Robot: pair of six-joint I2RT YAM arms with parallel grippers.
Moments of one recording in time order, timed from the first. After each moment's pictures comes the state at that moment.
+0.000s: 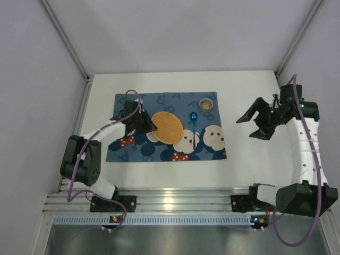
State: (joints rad) left arm -0.29 1.57 0.92 -0.17 0.28 -0.69; right arm -0.13 1.22 1.35 -1.27 -0.44 0.58
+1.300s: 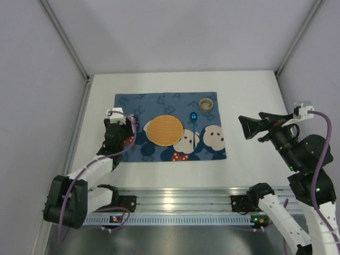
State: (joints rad) left arm -0.23 1.11 0.40 0.44 -0.33 -0.06; right arm 0.29 0.49 1.04 -0.50 -0.10 0.38
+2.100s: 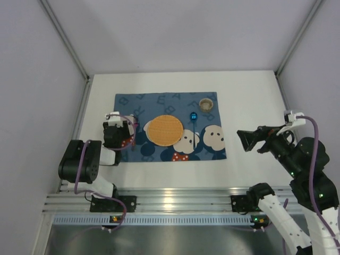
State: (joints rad) left arm -0.05 1.59 0.30 0.97 -0.15 -0.03; right arm 0.29 0.44 1.05 -0.74 -0.11 0.31
